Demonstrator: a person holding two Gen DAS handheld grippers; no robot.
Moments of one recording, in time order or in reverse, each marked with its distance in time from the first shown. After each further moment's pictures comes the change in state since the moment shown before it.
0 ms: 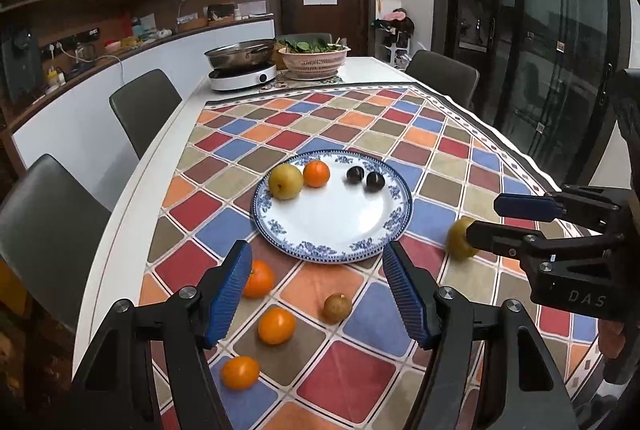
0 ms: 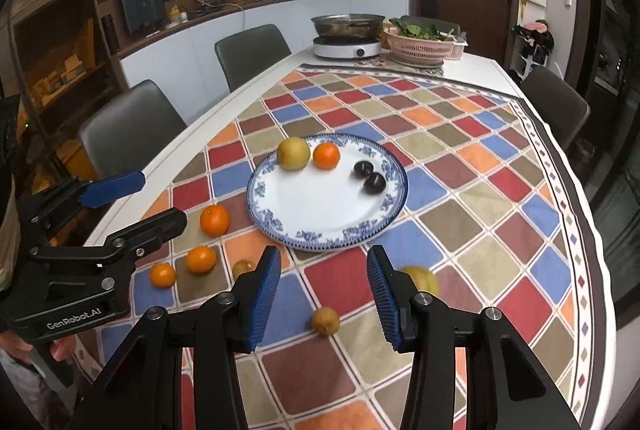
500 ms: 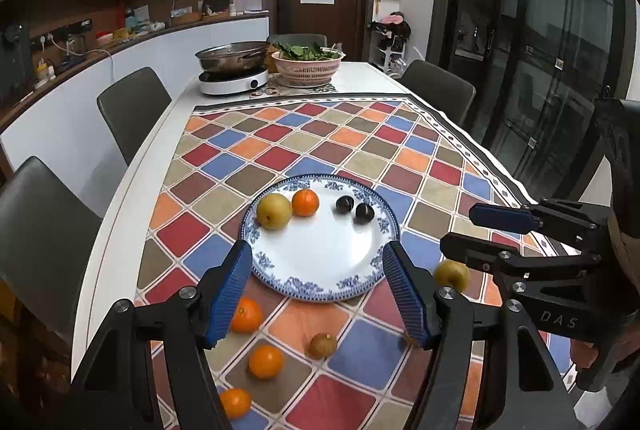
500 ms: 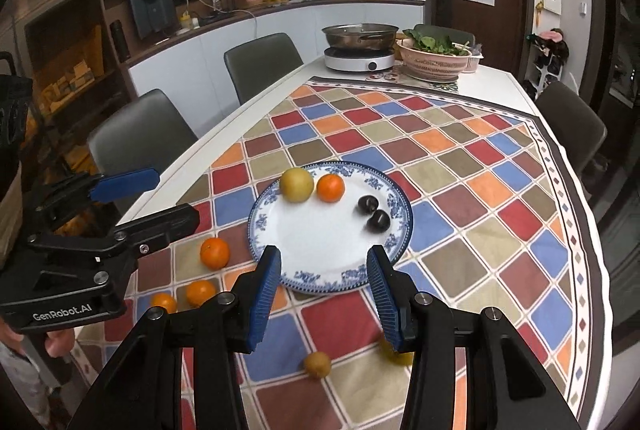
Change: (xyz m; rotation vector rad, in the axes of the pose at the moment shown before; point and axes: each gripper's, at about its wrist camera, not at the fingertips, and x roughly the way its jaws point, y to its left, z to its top) left arm 0.005 0.004 0.050 -0.041 0.016 -0.043; right arm 0.009 -0.011 0.041 -0.030 -0.022 0.047
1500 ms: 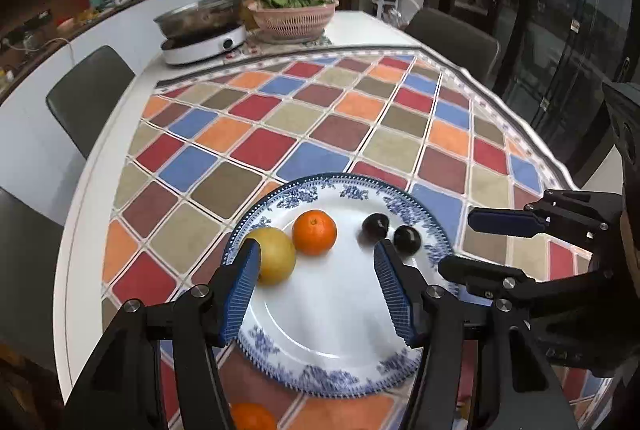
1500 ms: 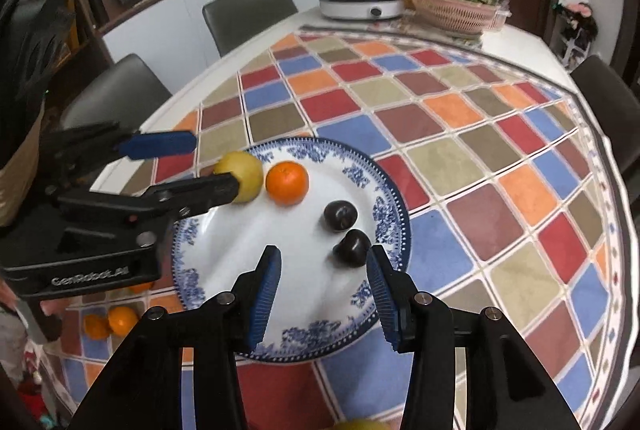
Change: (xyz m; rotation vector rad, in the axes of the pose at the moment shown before) left arm 0.147 0.017 0.058 0.064 0.170 -0.035; right arm 0.125 -0.051 0.039 -0.023 0.166 0.043
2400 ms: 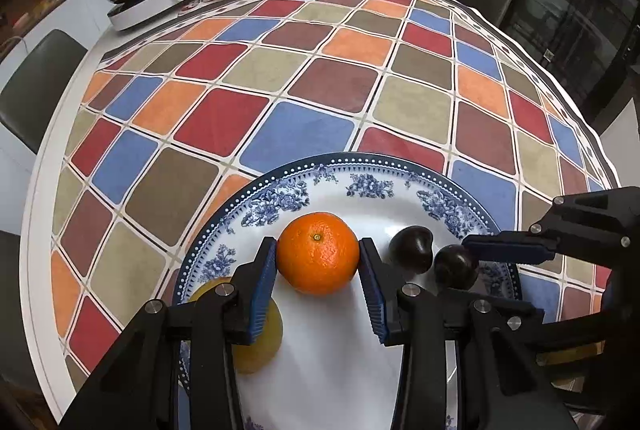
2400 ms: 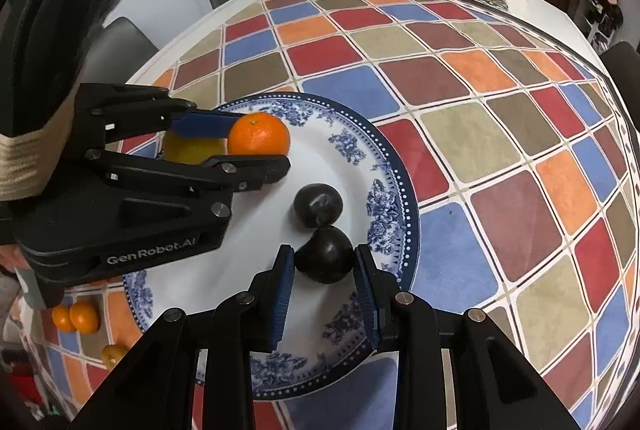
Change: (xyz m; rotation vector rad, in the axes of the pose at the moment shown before) left arm 0.122 -0.002 0.023 0.085 0.216 -0.041; right arm 0.074 -0.023 0.008 -0.026 0.175 0.044
